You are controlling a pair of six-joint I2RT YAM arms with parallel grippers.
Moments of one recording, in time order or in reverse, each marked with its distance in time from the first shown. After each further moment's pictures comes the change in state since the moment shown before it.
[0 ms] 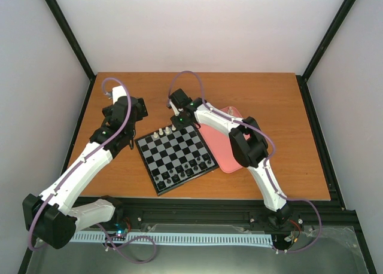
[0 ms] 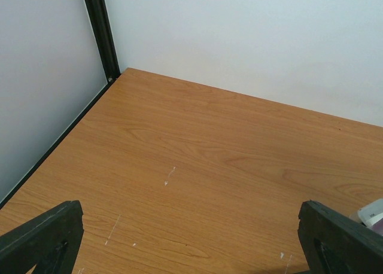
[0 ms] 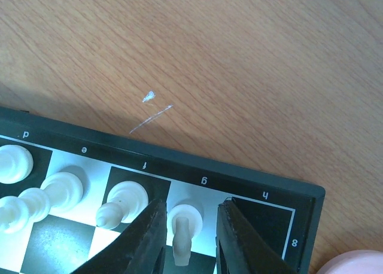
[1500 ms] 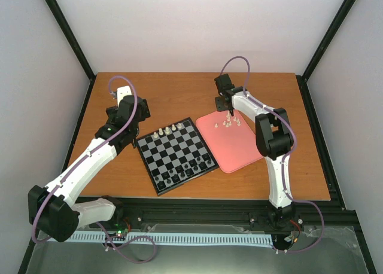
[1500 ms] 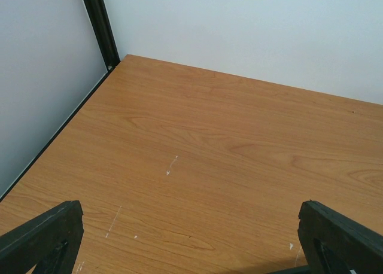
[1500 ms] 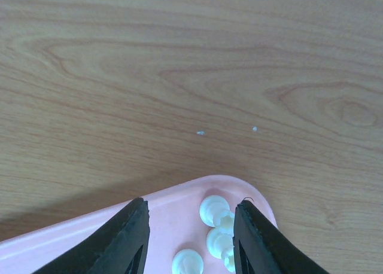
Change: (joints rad) left arm 0.000 0.062 0.001 0.000 0.000 0.000; right arm -0.362 -0.124 -0.198 0.104 0.249 0.081
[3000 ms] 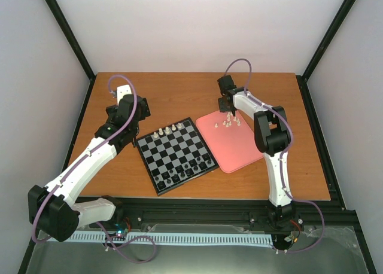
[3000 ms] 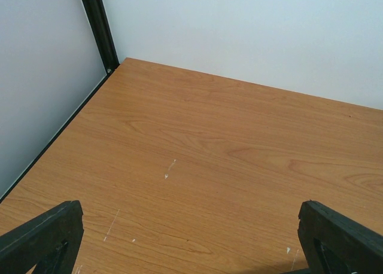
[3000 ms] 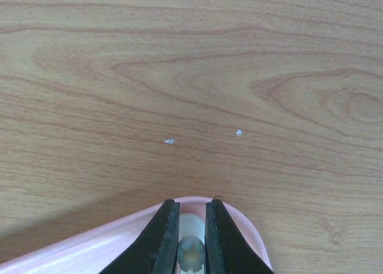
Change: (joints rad) left arm 0.000 0.005 0.013 0.000 0.000 0.000; right arm -0.040 0.092 0.045 -0.011 -0.003 0.011
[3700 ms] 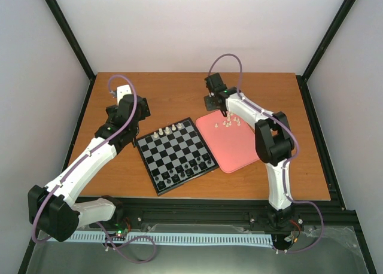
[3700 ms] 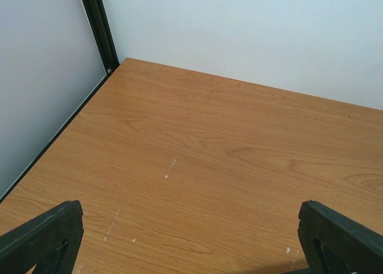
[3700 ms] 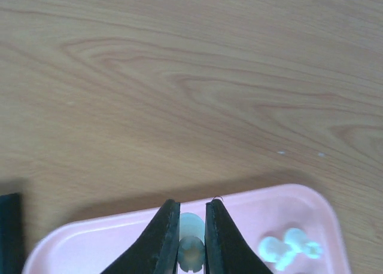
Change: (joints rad) left arm 0.000 0.000 0.000 0.000 0.000 0.000; right arm 0.122 -0.169 -0.069 0.039 -0.034 -0.021
